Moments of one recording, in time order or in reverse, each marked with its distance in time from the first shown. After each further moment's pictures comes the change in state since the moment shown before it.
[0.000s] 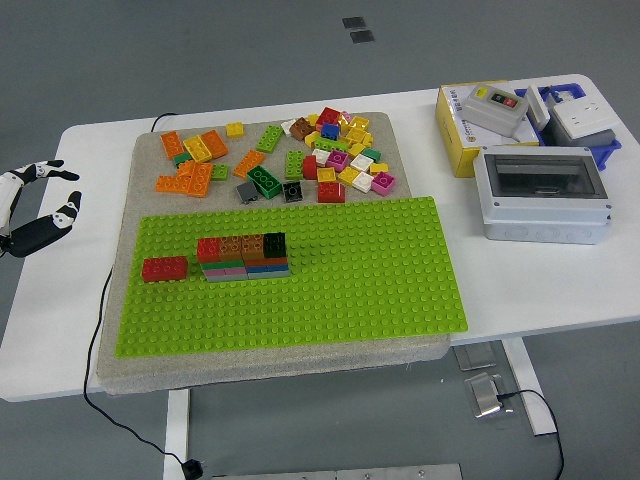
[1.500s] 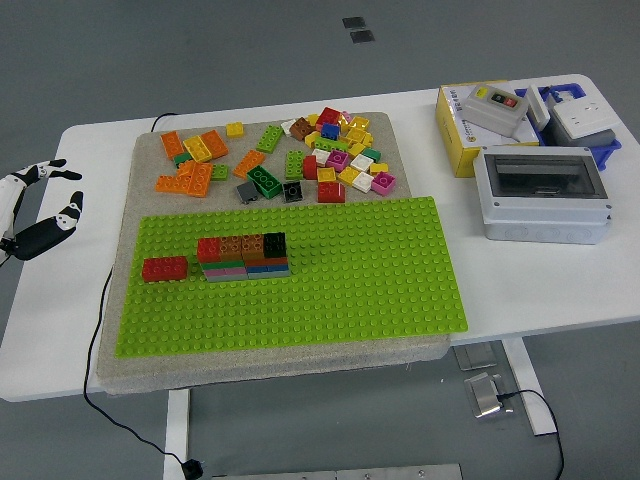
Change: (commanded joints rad) left arm 0.005 -0.006 0.021 0.019 -0.011 0.028 -0.043; right arm 0.010 -0.014 0.061 0.000 -0.041 -0.025 -0.001
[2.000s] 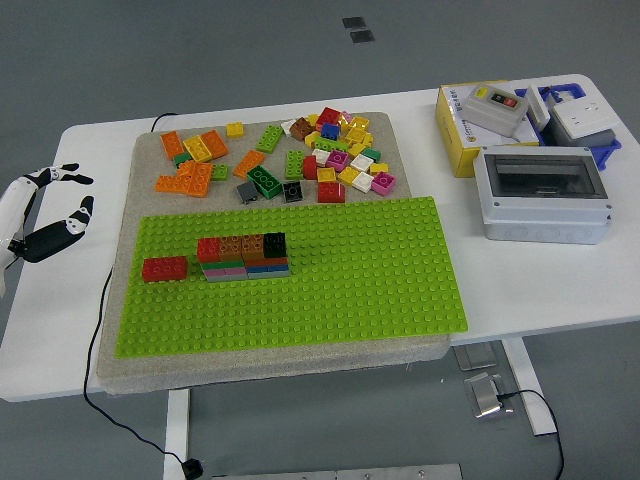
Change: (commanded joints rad) left arm -0.002 0.013 0.031 -0.001 0.002 -0.004 0.004; right arm -0.002 0.008 -0.026 0.000 0.017 0.012 -0.011
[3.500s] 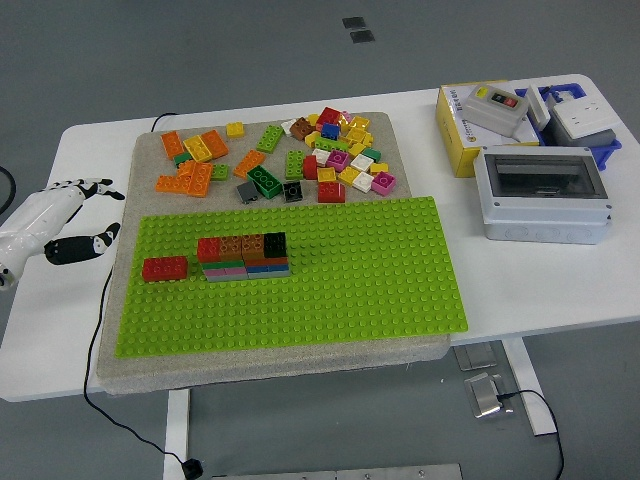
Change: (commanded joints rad) left arm -0.218 0.273 0.434 0.159 0.183 0.048 0.037; right arm 0.025 -0.024 -0.022 0.000 0.024 -0.004 0.019
